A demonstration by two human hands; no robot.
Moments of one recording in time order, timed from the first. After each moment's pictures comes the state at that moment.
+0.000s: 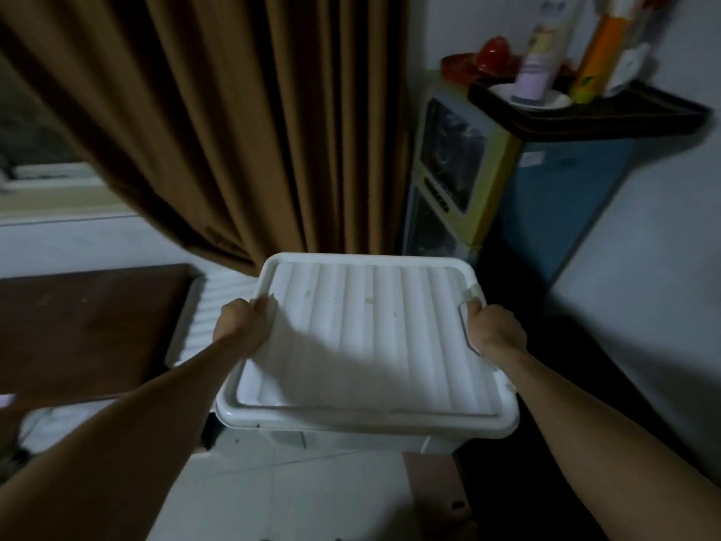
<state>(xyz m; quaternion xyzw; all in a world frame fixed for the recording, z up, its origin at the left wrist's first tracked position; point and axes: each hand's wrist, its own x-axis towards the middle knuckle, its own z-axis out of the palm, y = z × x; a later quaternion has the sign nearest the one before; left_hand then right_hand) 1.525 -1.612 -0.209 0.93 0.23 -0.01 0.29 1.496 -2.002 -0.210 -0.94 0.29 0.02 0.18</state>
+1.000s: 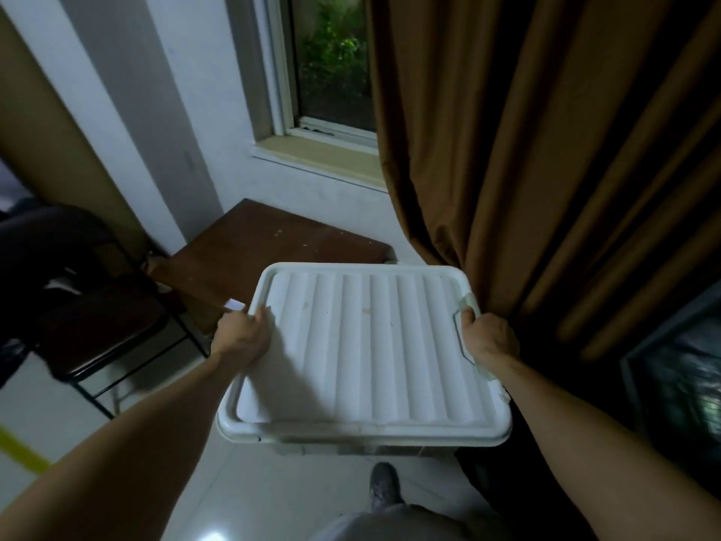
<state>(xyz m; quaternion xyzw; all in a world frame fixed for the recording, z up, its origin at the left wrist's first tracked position) 1.443 -1.192 -0.244 0.83 0.47 0.04 0.30 1.630 -1.524 -0.245 -0.99 0.03 0.09 0.13</state>
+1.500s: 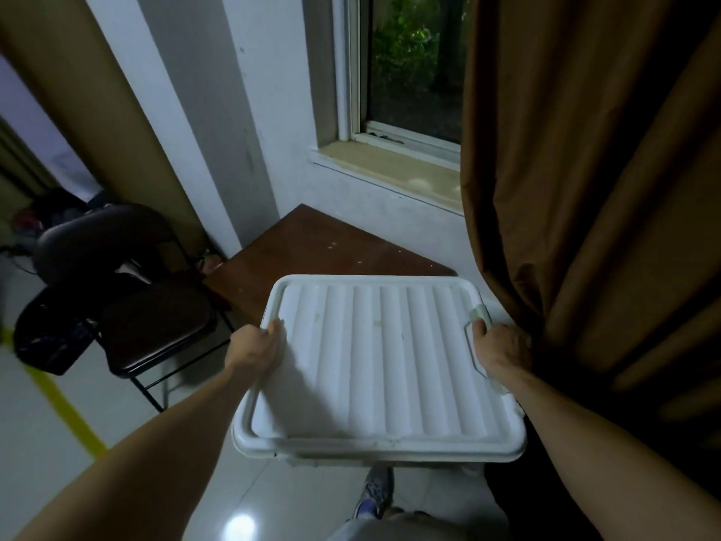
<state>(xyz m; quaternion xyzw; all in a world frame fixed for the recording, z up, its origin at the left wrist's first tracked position) 1.485 -1.063 -0.274 0.77 0.55 0.02 0.32 1.733 -1.367 -0.298 -0.99 -0.07 0.10 0.10</state>
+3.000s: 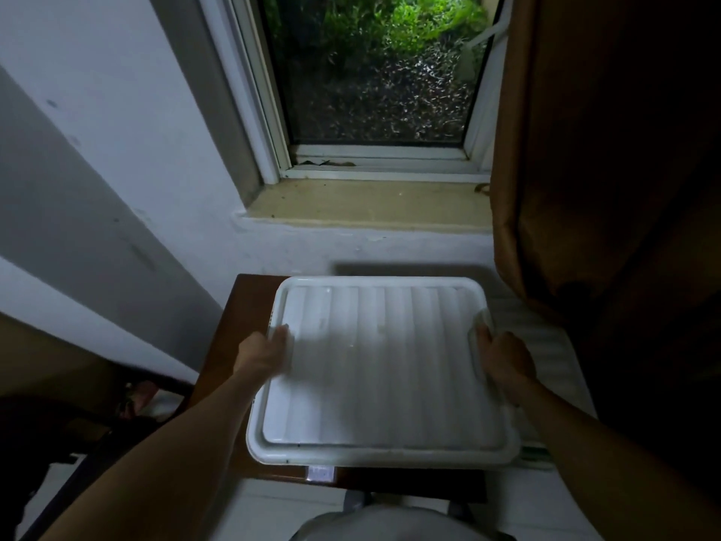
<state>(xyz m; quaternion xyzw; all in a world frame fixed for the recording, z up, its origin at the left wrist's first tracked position) 1.781 -0.727 -0.309 0.86 0.37 -0.14 0.31 1.847 -1.119 -0.346 -0.95 0.20 0.11 0.22</state>
